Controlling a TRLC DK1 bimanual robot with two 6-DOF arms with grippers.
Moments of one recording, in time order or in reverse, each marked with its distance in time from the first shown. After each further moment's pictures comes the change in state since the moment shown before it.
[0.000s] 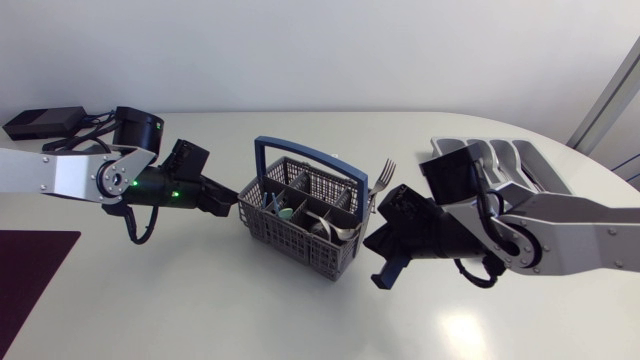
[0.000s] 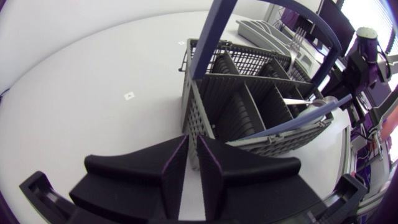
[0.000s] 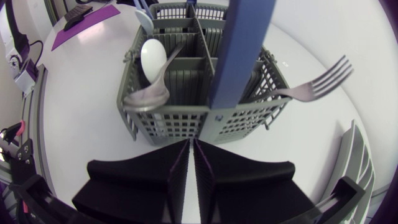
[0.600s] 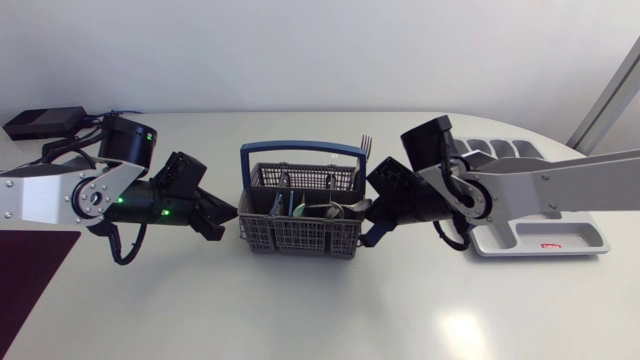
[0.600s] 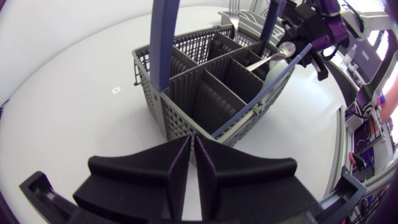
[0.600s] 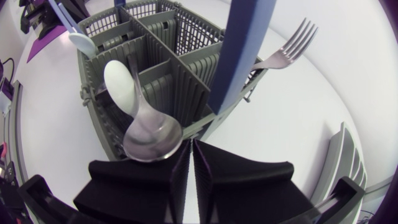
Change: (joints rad) left arm -0.048 -0.156 -0.114 -0.057 -0.011 0.056; right arm -0.047 0.220 0.210 0.014 0.066 0.003
